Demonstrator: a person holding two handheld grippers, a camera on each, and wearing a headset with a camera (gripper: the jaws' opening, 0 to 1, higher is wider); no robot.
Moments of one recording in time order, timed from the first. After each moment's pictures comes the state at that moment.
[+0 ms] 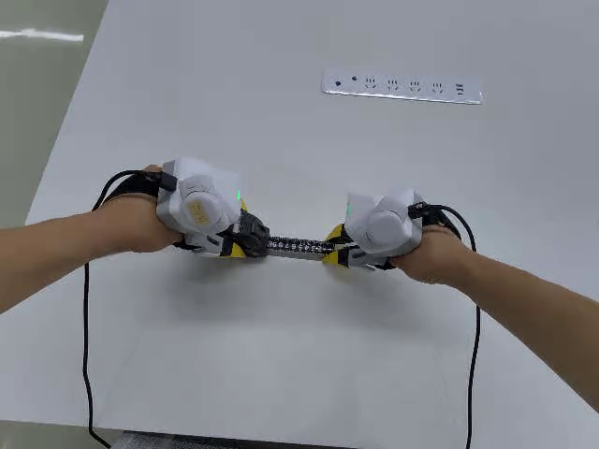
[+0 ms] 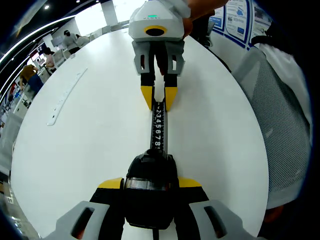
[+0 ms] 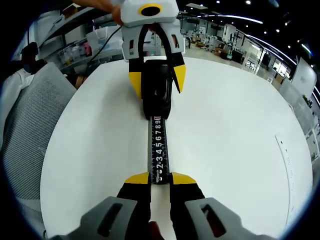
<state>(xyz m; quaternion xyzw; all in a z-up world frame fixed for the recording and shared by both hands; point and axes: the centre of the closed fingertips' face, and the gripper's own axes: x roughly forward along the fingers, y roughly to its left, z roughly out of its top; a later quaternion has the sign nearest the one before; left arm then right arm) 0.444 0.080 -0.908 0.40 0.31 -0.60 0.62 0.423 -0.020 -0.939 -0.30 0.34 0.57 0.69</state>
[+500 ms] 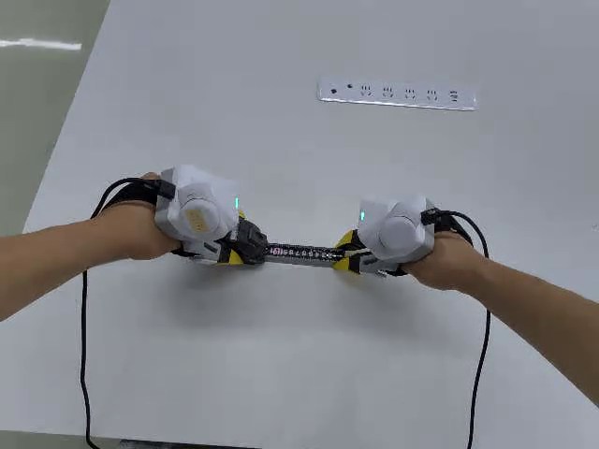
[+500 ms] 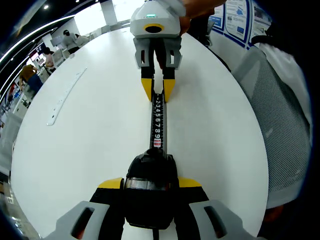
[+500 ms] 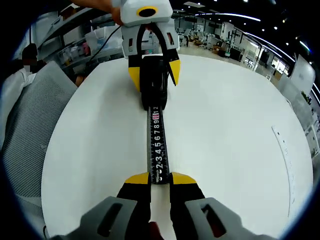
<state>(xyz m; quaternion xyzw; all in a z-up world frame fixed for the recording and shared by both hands) 0.445 0.080 -0.909 0.40 0.31 -0.60 0.61 0.421 -0.045 -0.940 -0.29 0.34 0.56 0.69</state>
